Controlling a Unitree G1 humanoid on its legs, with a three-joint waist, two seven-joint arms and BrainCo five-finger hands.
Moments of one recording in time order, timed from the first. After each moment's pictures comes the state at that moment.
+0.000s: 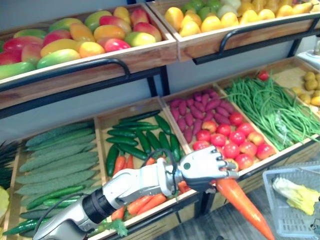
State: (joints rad) left arm -0.52 0.63 -0.82 -0.31 0.74 -0.46 0.10; right arm 0.26 -0.36 -0.62 0.31 -0.22 -0.02 -0.16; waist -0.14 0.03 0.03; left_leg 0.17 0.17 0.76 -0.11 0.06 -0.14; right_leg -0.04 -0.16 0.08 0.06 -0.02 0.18
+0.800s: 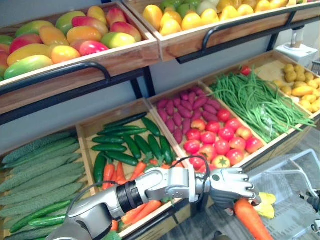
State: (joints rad) left arm -0.65 0.43 -1.02 -0.10 0.63 -0.47 -0.08; right arm 0.36 -0.60 -0.40 0.29 0.07 -0.03 0.20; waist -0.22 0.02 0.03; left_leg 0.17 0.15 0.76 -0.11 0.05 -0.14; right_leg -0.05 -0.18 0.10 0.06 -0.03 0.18
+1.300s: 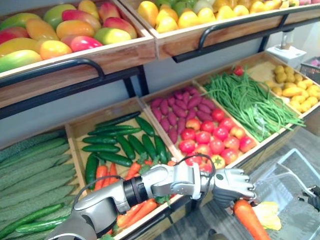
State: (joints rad) left arm -0.71 0.38 -1.07 0.02 0.59 -0.47 -0.13; right arm 0.42 -0.87 -0.29 0.25 0.18 -0.03 0.44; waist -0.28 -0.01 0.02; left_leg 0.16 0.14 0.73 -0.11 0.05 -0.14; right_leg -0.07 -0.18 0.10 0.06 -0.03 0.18
